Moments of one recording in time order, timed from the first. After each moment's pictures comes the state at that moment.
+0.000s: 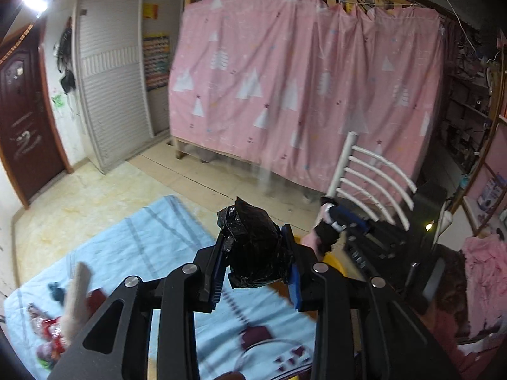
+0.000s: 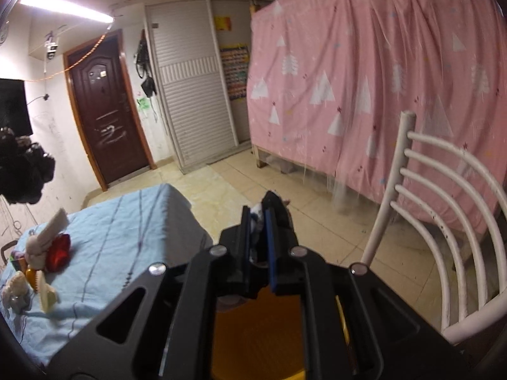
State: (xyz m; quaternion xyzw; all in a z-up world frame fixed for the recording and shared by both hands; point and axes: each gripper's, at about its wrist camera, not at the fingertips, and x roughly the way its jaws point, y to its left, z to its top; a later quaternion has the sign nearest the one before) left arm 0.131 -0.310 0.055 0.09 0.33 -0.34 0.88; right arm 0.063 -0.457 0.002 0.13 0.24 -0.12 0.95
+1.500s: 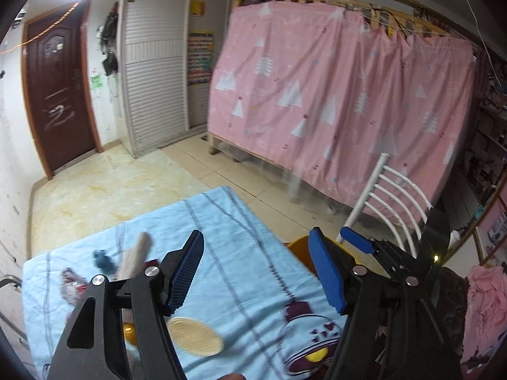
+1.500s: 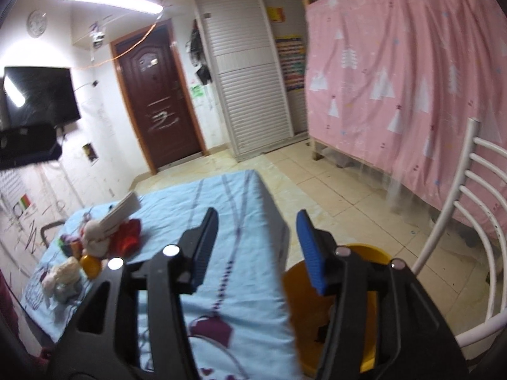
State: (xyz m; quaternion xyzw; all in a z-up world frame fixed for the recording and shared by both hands) left arm 0.124 -0.211 0.088 0.05 0.33 -0.25 0.91; right arm 0.073 -0.365 0.024 0.13 0.25 0.02 0.96
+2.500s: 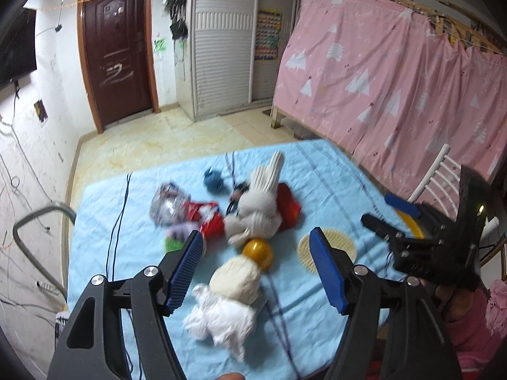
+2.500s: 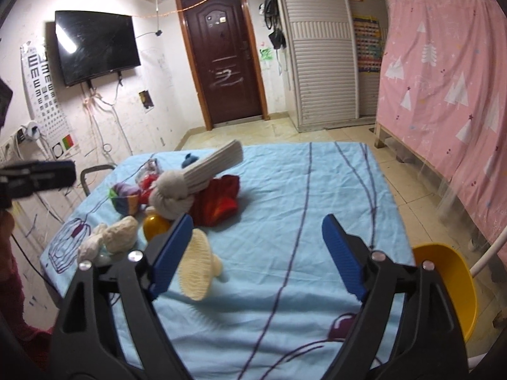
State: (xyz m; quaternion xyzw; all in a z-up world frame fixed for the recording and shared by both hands) left arm 0.105 -0.041 0.031 0.02 0.39 -0.13 0.91; right arm 0.099 -0.244 0.017 0.06 0.30 0.16 0.94
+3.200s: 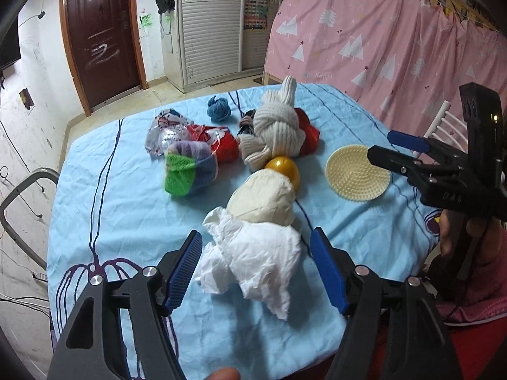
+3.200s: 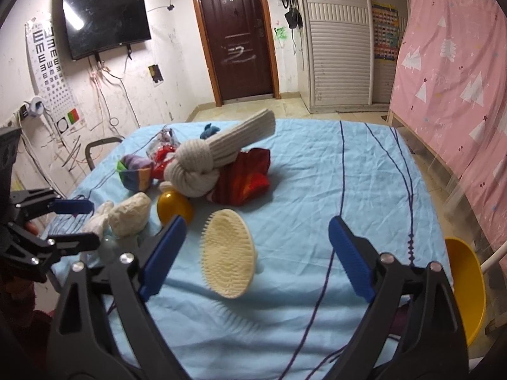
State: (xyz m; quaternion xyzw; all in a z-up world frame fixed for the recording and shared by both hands) left arm 0.095 -0.017 -0.044 0.04 0.44 -0.16 0.88; right arm 0.107 -0.206 0.003 0.03 0.35 0.18 0.92
